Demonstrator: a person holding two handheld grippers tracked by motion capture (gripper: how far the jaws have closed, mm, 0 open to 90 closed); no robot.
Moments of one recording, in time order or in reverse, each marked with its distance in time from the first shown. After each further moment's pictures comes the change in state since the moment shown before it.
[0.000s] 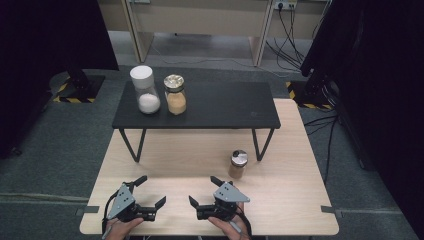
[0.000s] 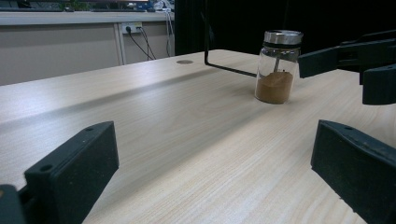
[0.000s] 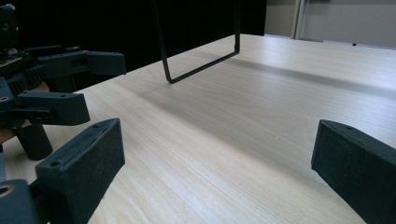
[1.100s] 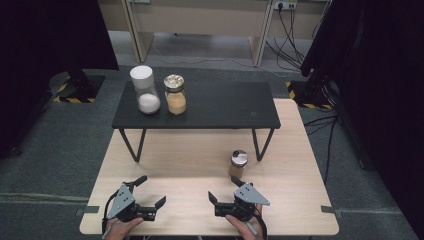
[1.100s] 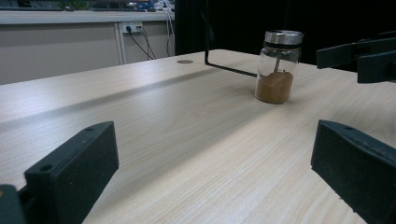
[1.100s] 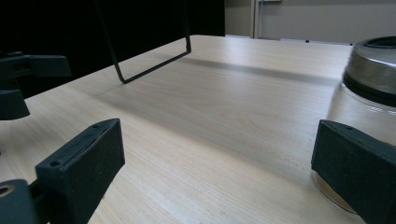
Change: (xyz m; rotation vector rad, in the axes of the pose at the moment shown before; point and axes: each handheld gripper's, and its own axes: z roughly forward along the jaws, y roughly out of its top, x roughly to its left) left arm 0.000 0.000 0.000 0.001 0.001 0.000; right arm -0.031 -0.007 -0.035 -0.015 -0.139 0.046
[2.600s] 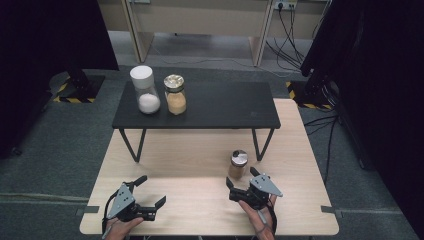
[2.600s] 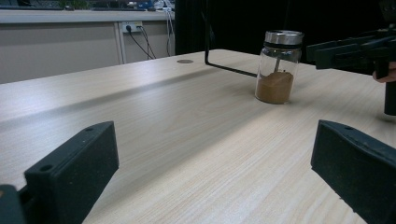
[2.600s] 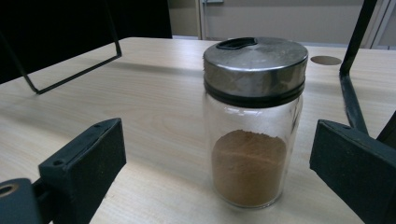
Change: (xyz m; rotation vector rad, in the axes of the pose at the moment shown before) left arm 0.000 0.000 0.000 0.000 0.000 -0.005; right arm -0.049 0.003 0.001 -0.007 -0.207 0.029
